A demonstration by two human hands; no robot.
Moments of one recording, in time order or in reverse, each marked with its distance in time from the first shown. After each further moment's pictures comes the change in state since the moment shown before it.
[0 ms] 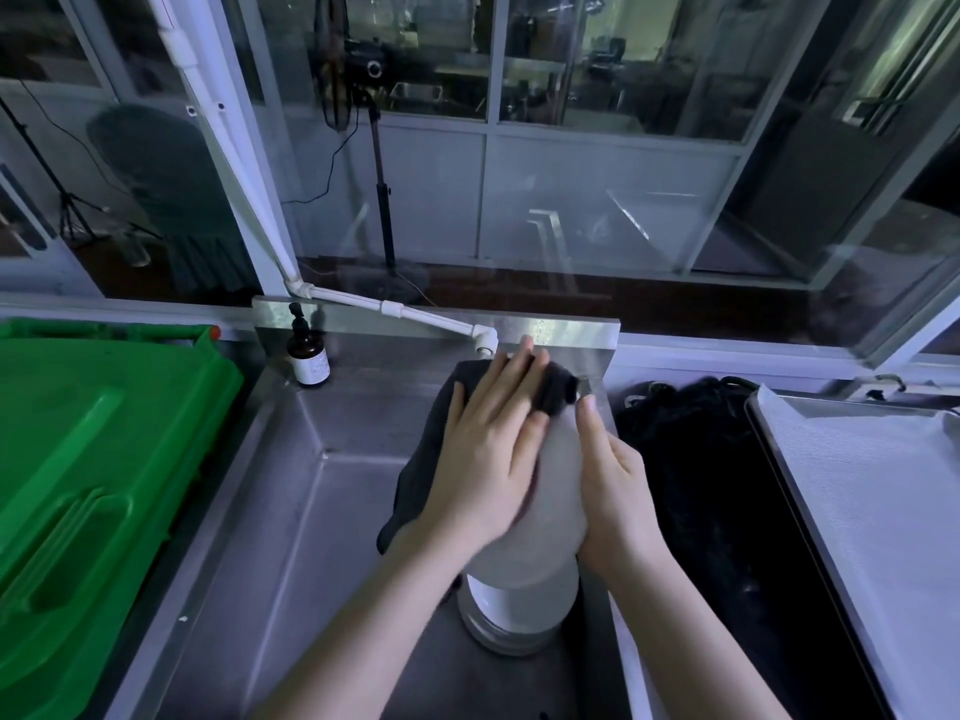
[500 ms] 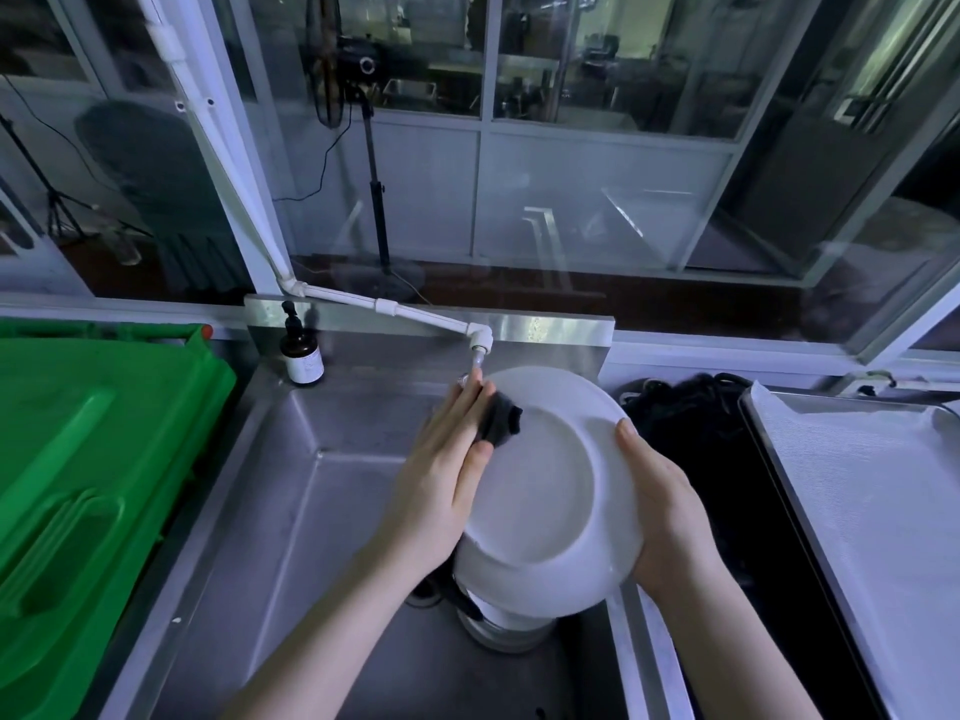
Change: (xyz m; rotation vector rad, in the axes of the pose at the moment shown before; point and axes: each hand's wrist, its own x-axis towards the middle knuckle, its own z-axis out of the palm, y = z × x) left_hand -0.034 -0.031 -0.014 -0.125 0.002 -0.055; right_hand -0.004 -0.004 -0.048 0.157 -0.071 0.134
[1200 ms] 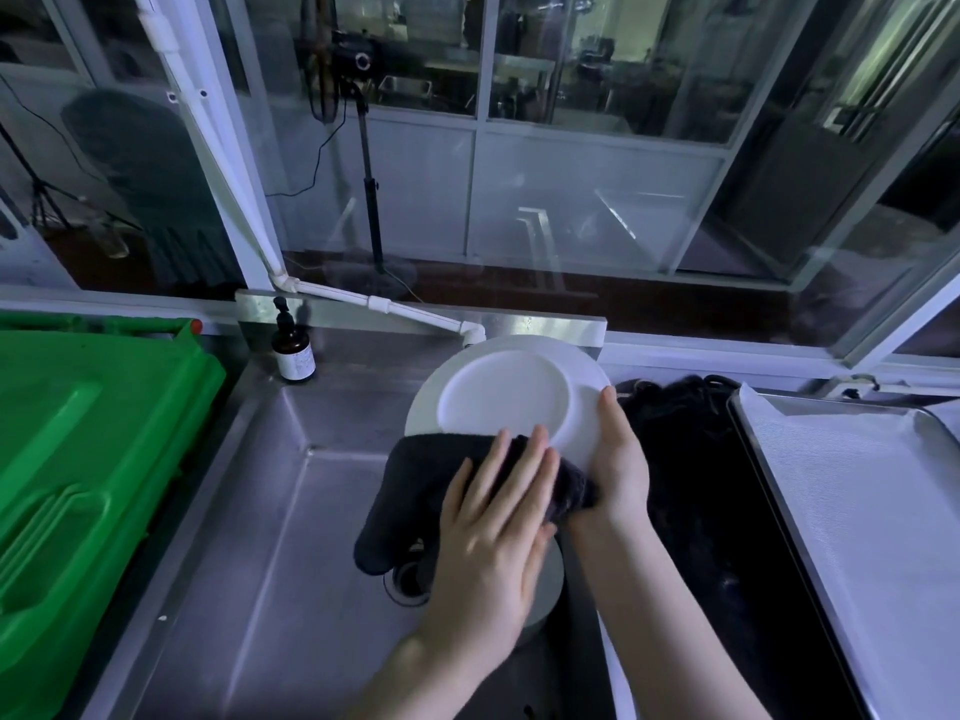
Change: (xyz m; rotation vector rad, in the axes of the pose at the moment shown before) left_hand -0.046 0.045 0.041 0.362 0.069 0.191; right_hand 0.018 -0.005 0.055 0.470 0.237 0.176
